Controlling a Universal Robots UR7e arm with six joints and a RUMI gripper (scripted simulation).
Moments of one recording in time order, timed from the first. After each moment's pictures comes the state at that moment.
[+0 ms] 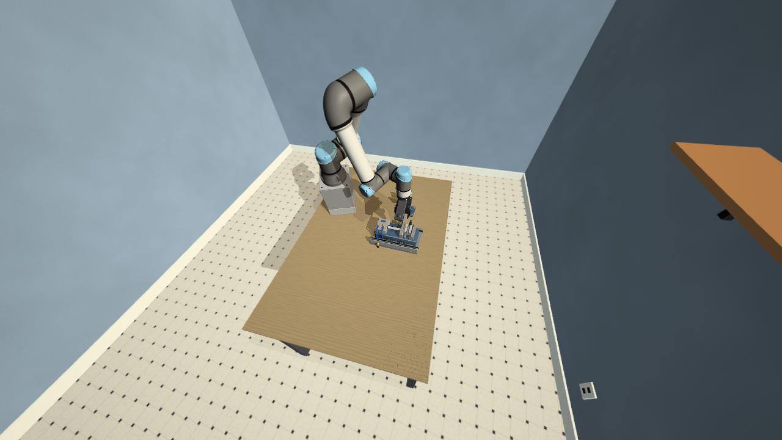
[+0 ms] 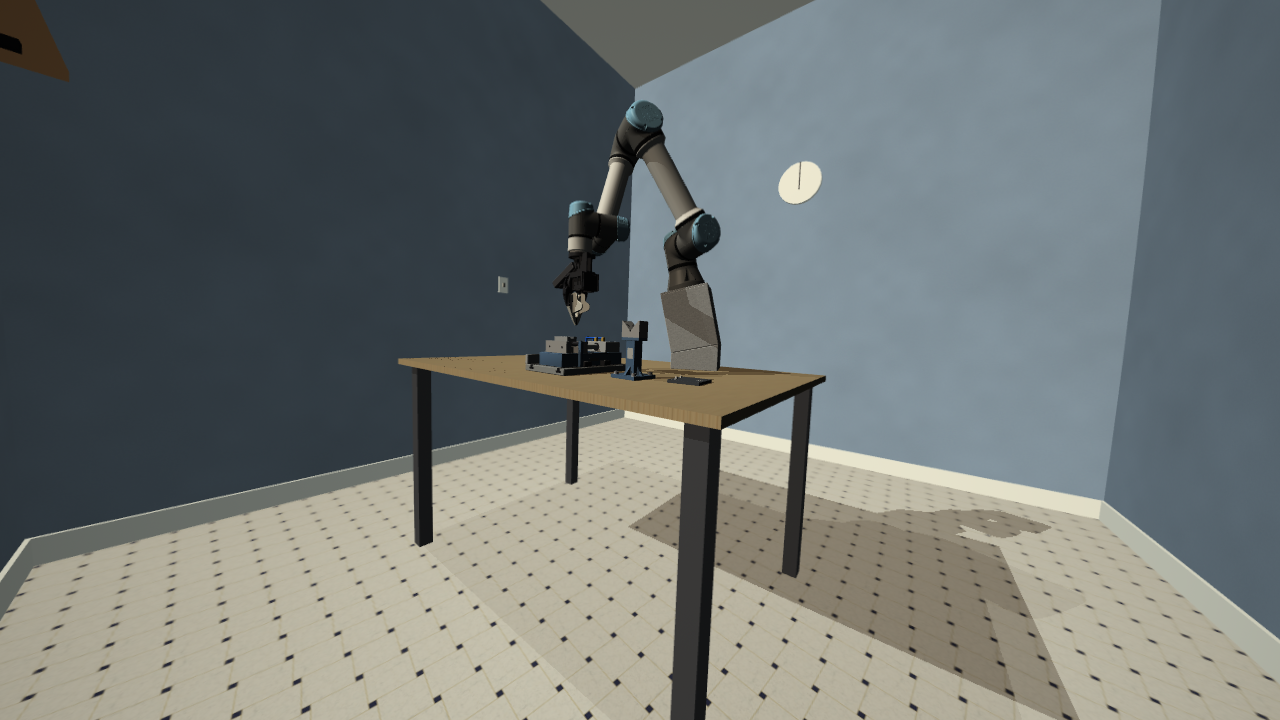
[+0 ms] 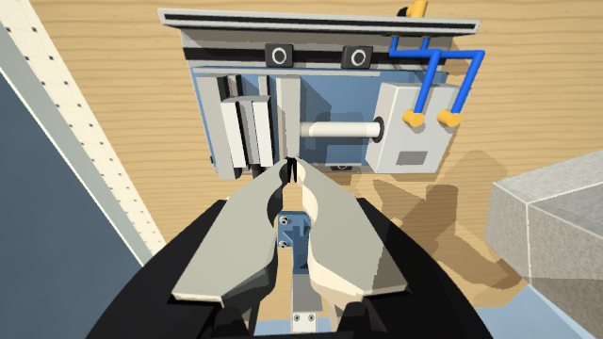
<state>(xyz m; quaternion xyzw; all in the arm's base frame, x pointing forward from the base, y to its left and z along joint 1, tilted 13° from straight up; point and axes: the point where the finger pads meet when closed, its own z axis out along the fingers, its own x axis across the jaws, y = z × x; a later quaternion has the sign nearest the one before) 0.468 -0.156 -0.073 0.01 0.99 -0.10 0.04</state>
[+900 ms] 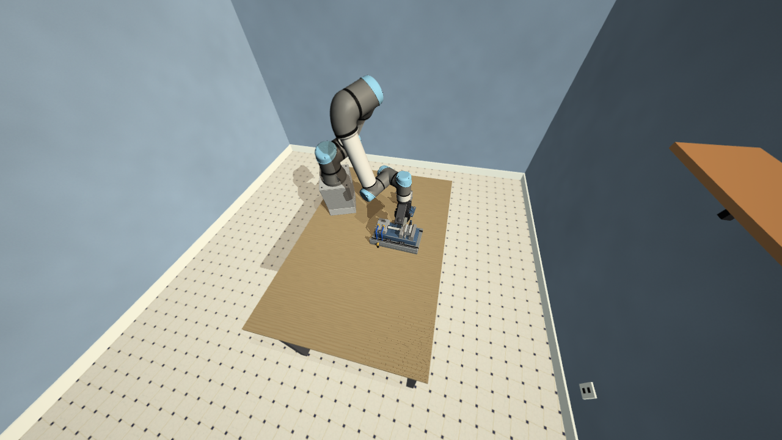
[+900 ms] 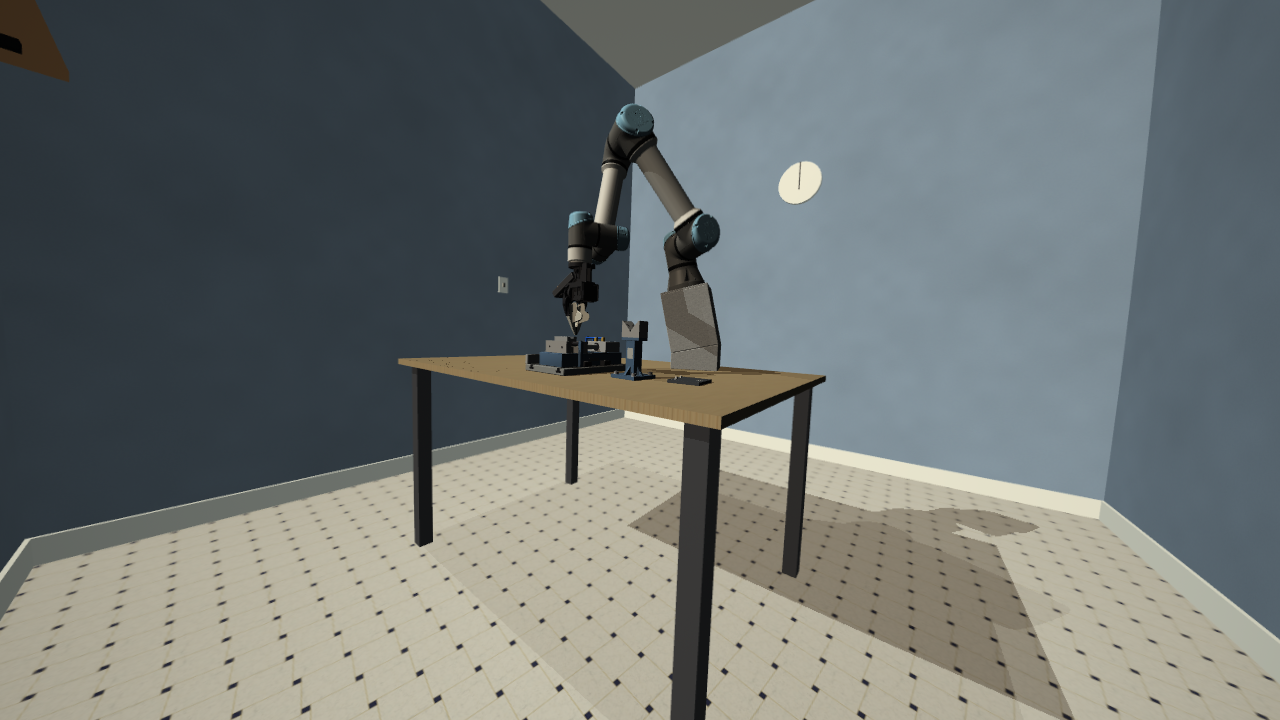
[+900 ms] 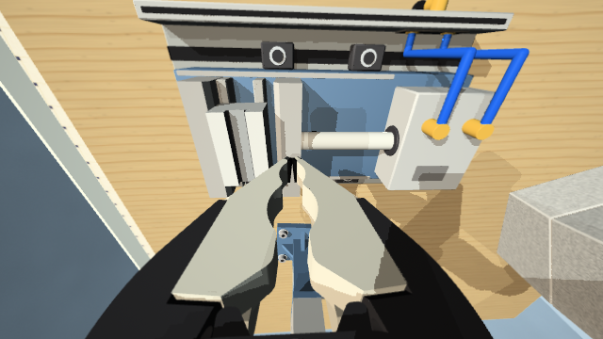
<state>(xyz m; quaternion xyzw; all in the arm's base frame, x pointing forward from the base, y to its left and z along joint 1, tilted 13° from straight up) 0.471 -0.163 -0.104 0.01 0.99 -0.10 0.04</state>
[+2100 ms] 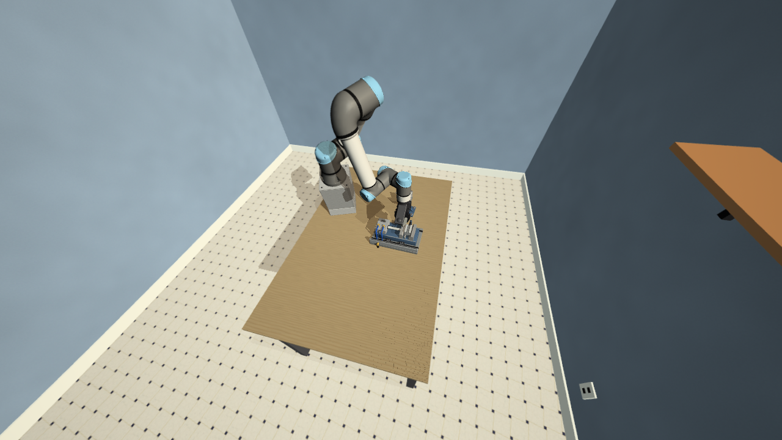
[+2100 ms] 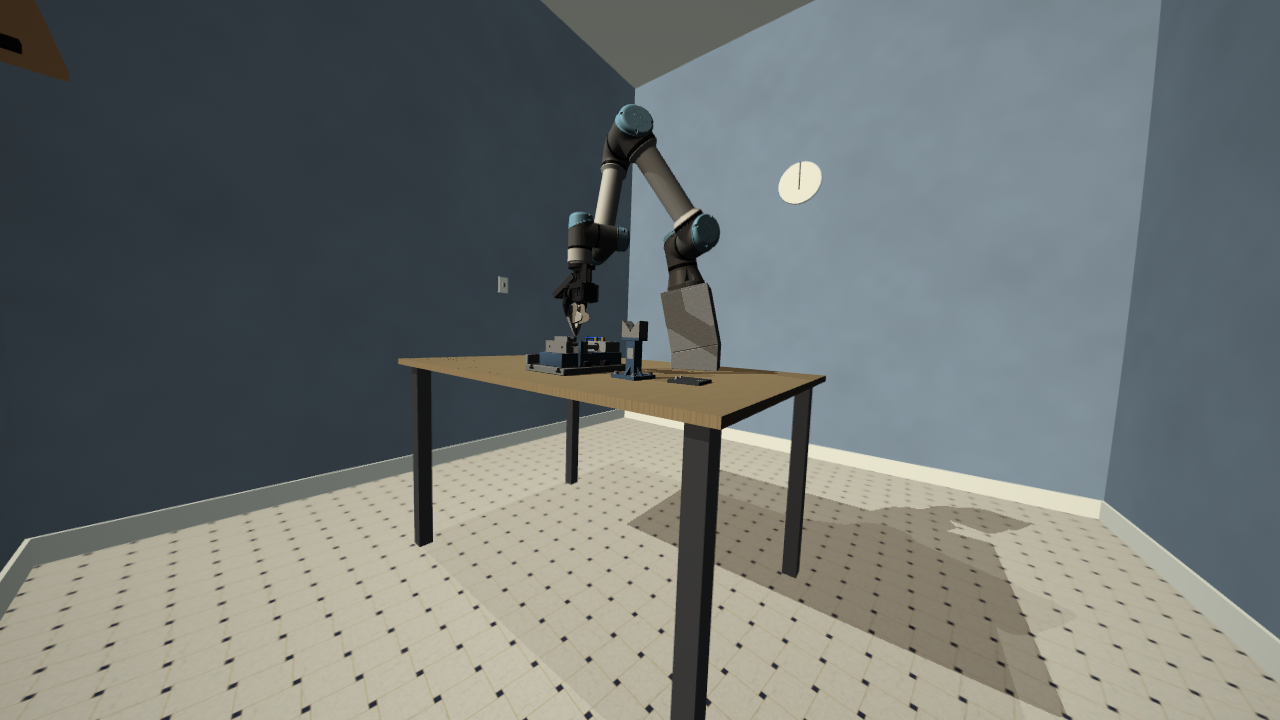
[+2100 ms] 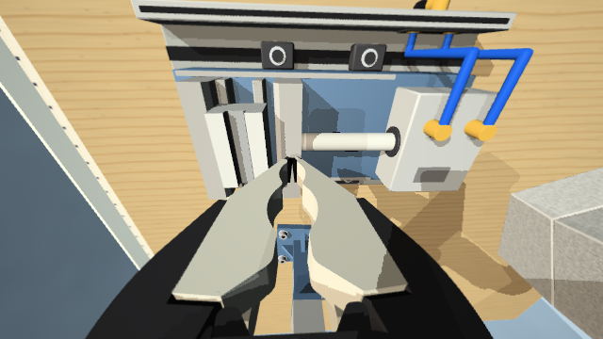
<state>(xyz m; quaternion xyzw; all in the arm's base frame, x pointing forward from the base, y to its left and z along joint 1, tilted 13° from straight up) 0.471 -0.163 -0.106 0.01 0.99 -0.10 0.04</state>
